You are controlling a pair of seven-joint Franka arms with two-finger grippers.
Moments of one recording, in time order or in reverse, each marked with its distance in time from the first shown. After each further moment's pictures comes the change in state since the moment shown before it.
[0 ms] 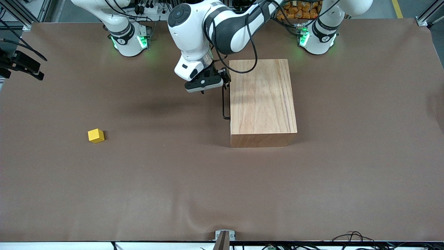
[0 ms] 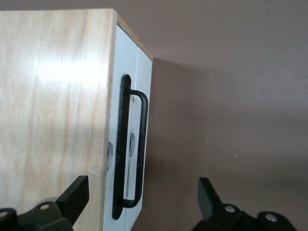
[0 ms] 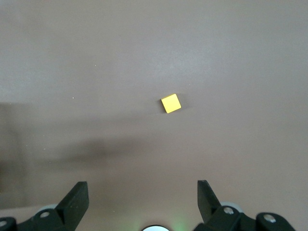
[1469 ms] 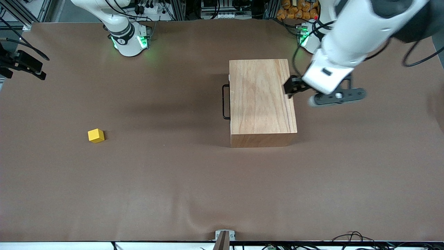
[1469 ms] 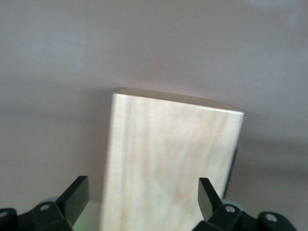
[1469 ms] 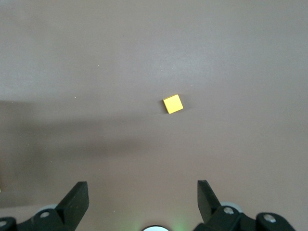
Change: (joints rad) left arm 0.729 -0.350 -0.321 -0.098 -0.136 -0.139 0.352; right arm 0.012 0.000 0.000 0.001 0.000 0.000 0.000
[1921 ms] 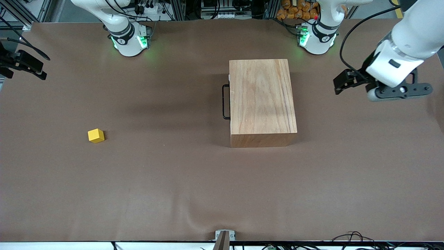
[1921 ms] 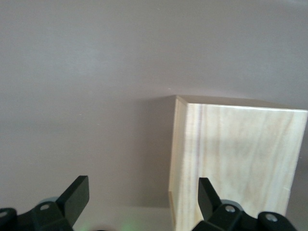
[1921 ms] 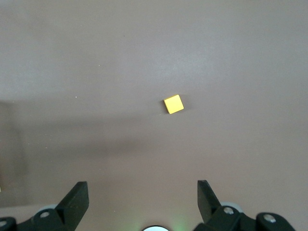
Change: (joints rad) left arm 0.243 -0.184 0.003 -0.168 0.001 -0.032 0.332; right arm 0.003 0.000 0.000 0.001 0.000 0.000 0.000
